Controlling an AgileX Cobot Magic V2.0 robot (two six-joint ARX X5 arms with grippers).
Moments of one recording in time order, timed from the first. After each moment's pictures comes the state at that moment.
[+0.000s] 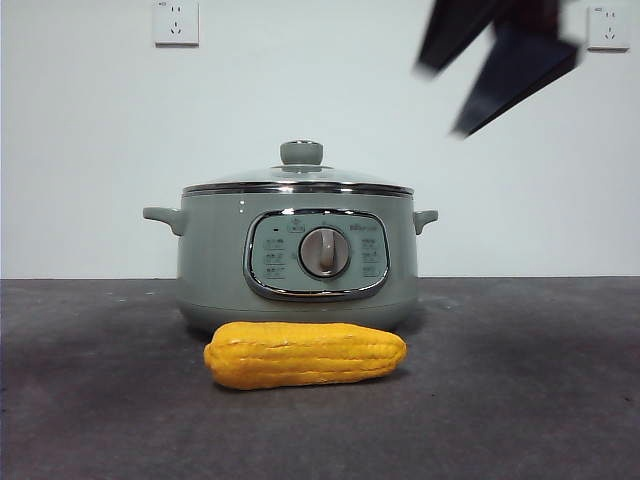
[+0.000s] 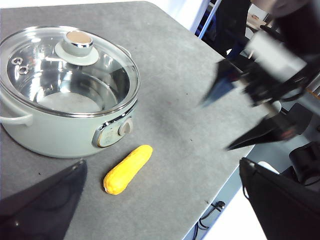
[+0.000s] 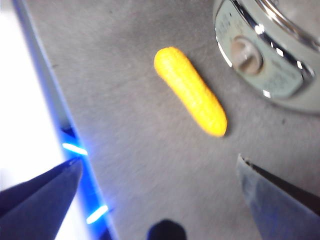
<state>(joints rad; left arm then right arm) -0.09 0.70 1.08 -0.96 0.75 0.05 0.68 1.26 1.14 -0.91 -0.27 -0.41</state>
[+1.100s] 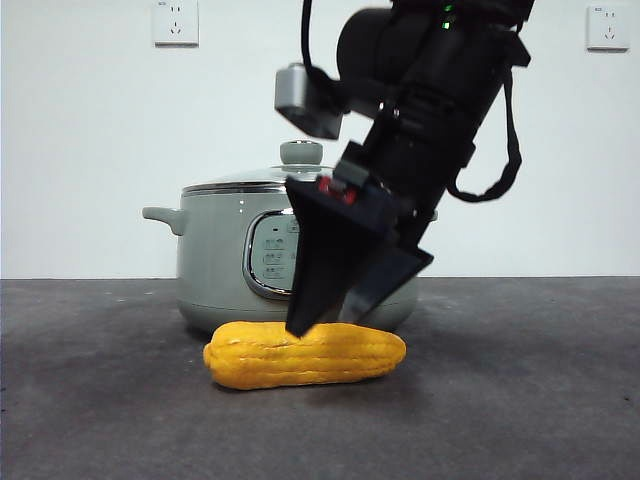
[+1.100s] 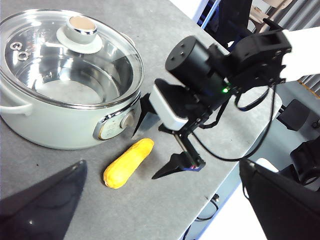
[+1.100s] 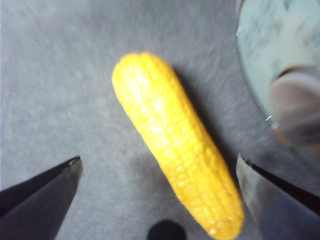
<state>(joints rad) -0.09 0.75 1.08 -0.96 0.75 0.05 0.71 1.75 1.14 -0.56 -0.31 -0.47</state>
